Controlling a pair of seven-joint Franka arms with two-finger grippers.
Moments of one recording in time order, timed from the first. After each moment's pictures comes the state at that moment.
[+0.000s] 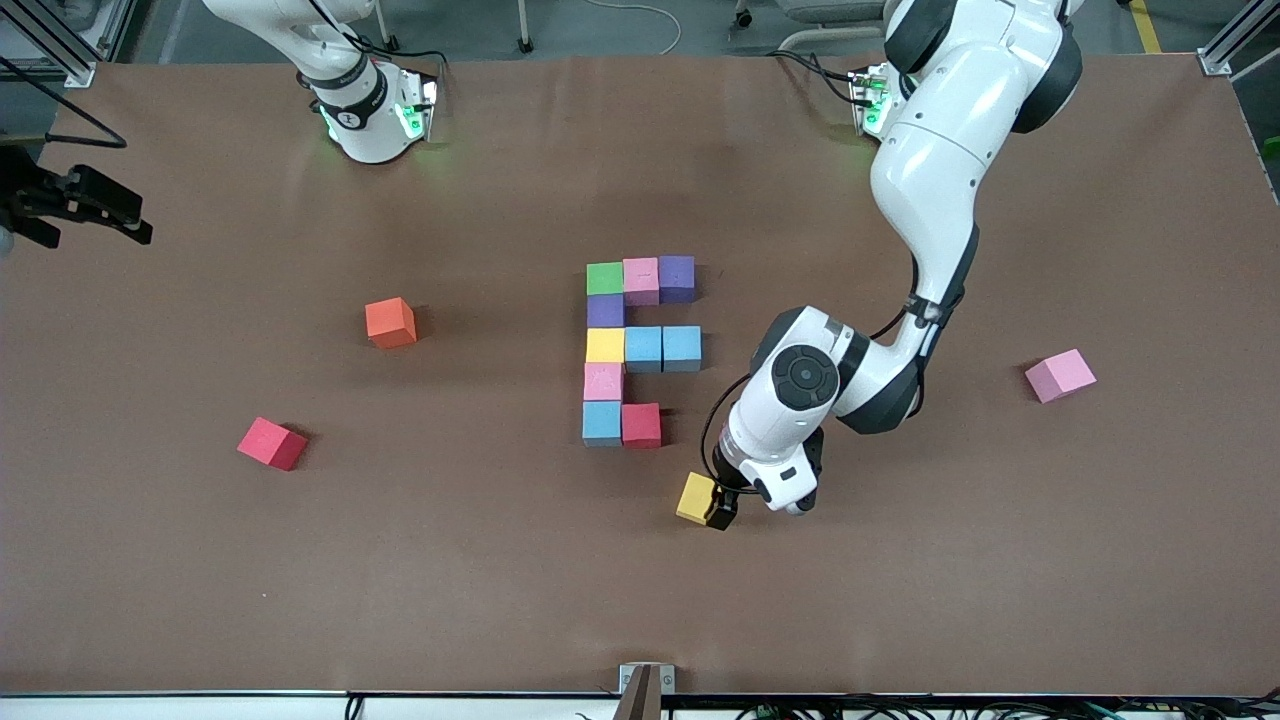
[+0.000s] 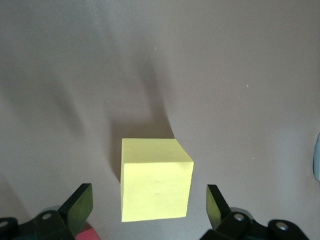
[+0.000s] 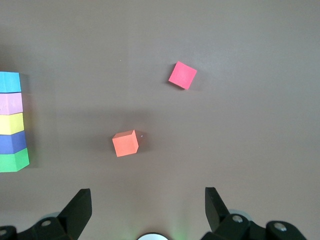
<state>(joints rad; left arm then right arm) -0.39 0.96 -0.20 -1.18 0.12 2.40 -1.85 0.01 -0.04 -0.03 -1.52 0.00 1.42 -0.06</state>
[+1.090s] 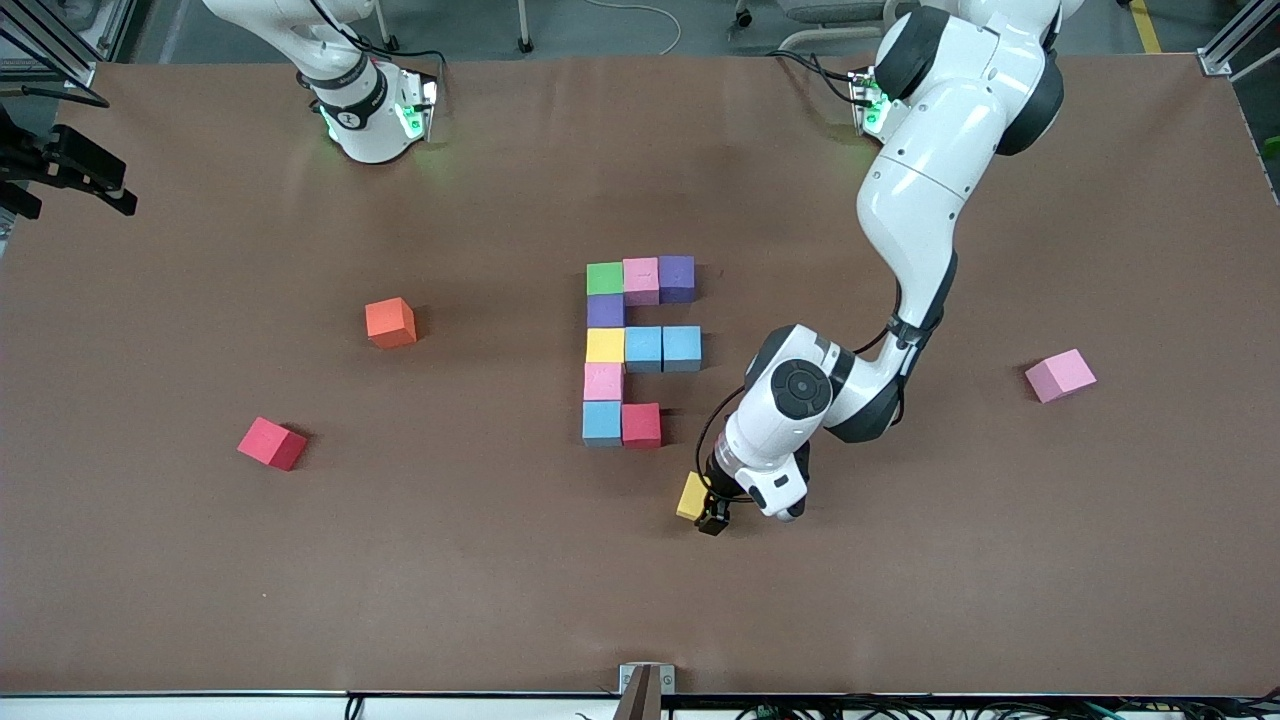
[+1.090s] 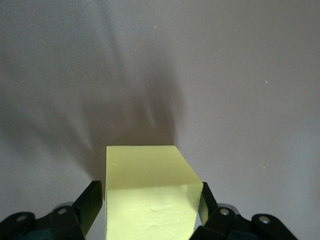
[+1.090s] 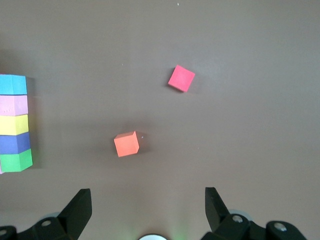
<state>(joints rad) -0.39 1.04 -0.20 -1.17 0.09 2.52 -1.85 0.00 -0.09 -0.02 -1.53 0.00 1.43 -0.06</state>
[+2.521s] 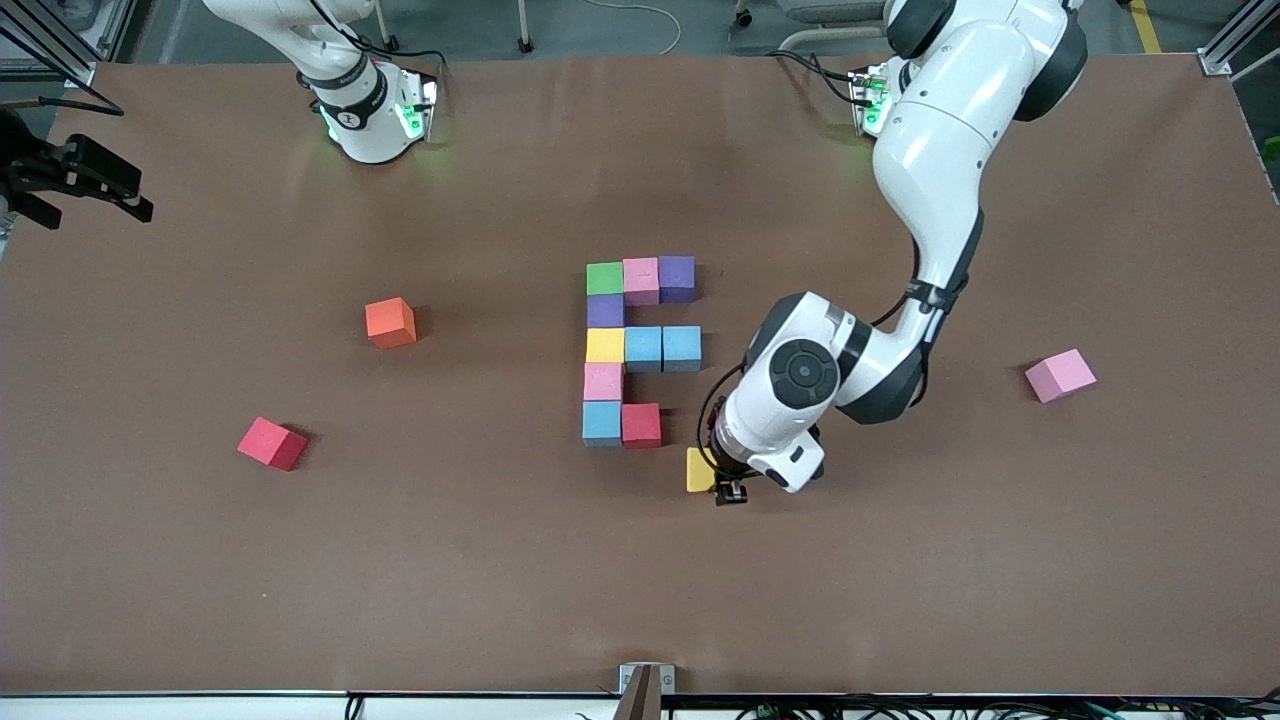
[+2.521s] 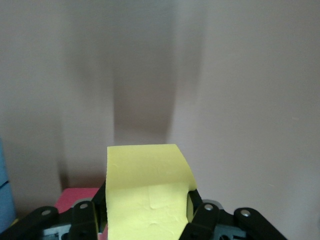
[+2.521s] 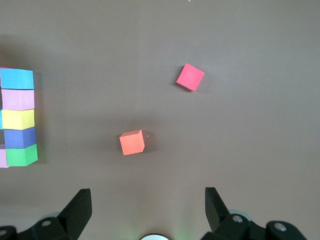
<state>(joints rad) -0.42 0.89 -0.20 -1.22 0.06 2.25 -2.23 0.00 -0.09 -0.02 -1.56 0.03 1.44 -0.09</state>
